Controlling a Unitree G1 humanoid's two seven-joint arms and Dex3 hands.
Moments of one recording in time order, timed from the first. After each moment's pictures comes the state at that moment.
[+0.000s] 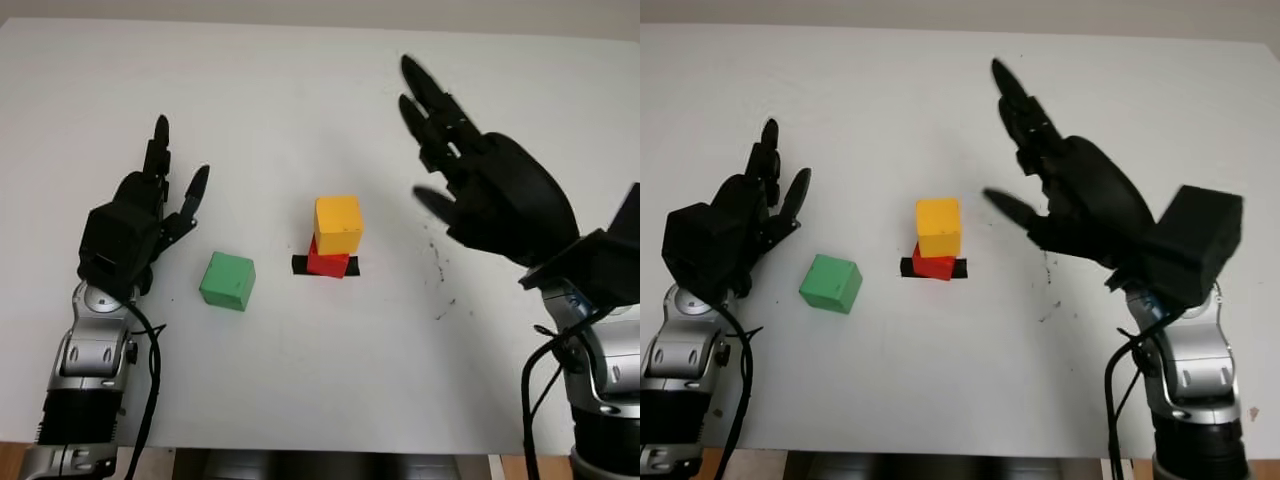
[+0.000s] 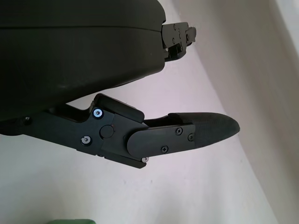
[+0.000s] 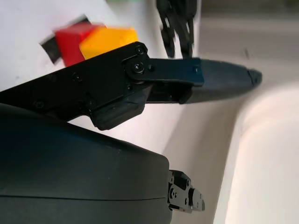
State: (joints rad) left arm -0.37 0.36 0.13 0.11 0.10 0.03 -0.09; right arm -0.29 -0.29 -0.15 -0.29 0.21 0.21 0.34
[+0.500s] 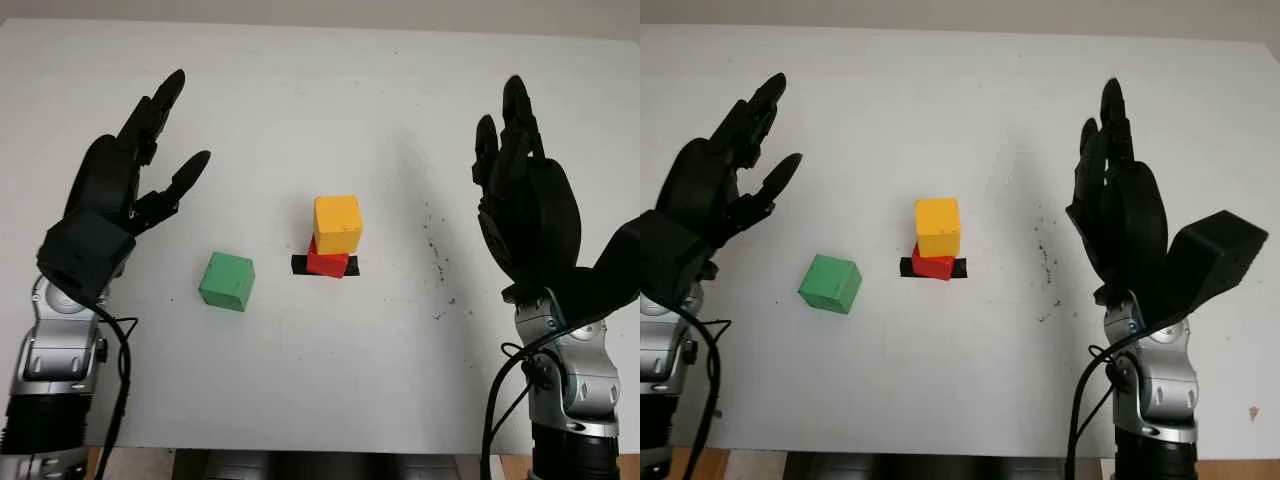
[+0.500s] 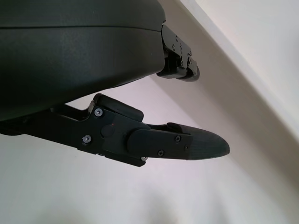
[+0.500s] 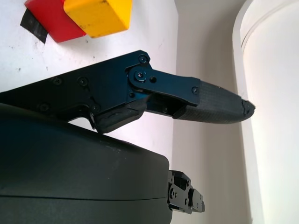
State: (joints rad) left arm -0.34 0.62 0.17 -0.01 0.10 -0.18 -0.33; right arm -0.24 -0.14 -0.19 -0.25 0.23 0.25 0.09
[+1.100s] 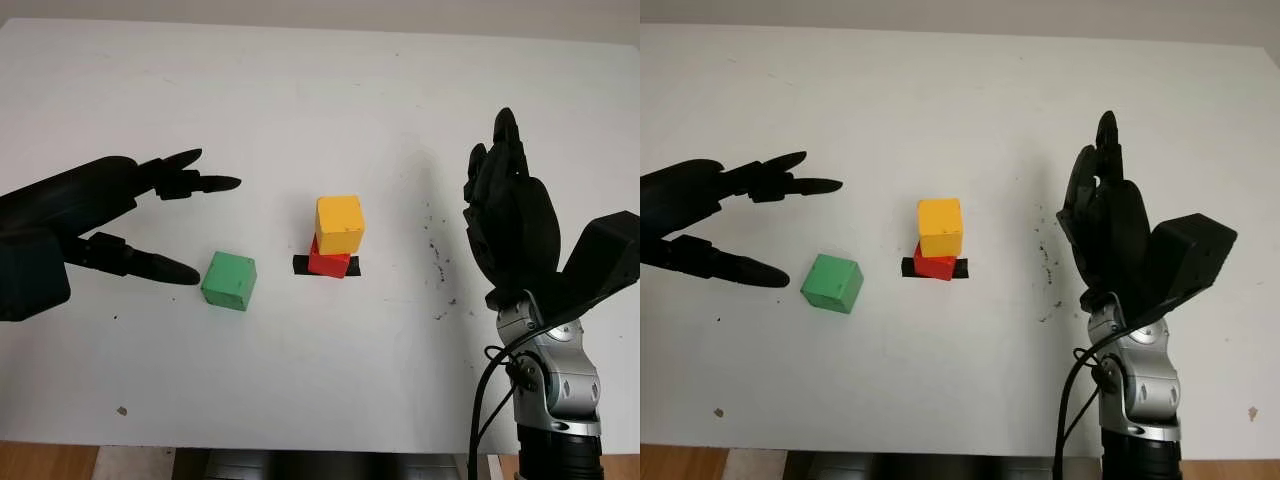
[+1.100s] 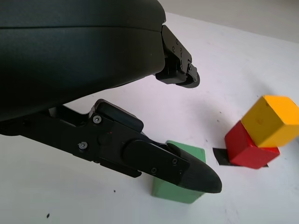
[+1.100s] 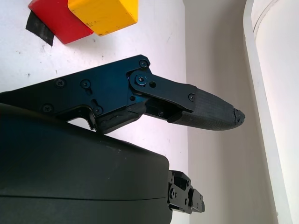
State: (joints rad) left arm -0.25 0.94 0.19 -0.20 0.04 -0.11 -0.76; right arm -0.24 -0.12 -0.17 -0.21 0.23 0.28 0.04
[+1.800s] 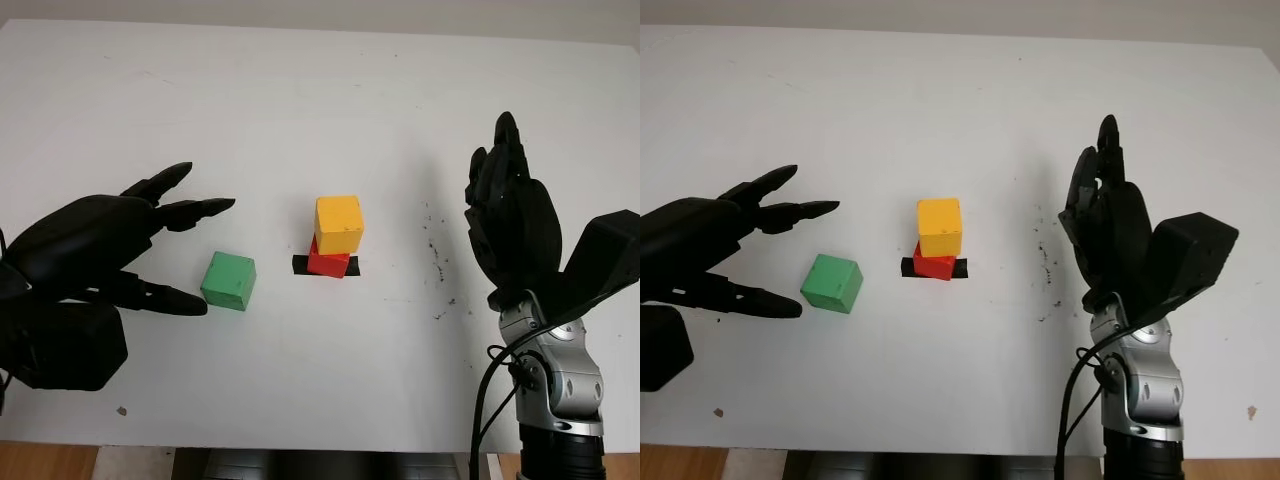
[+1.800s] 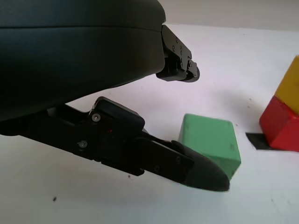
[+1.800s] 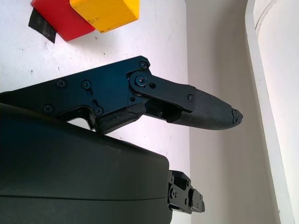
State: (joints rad) left arm -0.07 0.83 0.13 -0.31 0.43 -0.14 -0.49; right arm -0.24 -0.13 -0.19 -0.21 0.24 0.30 0.05
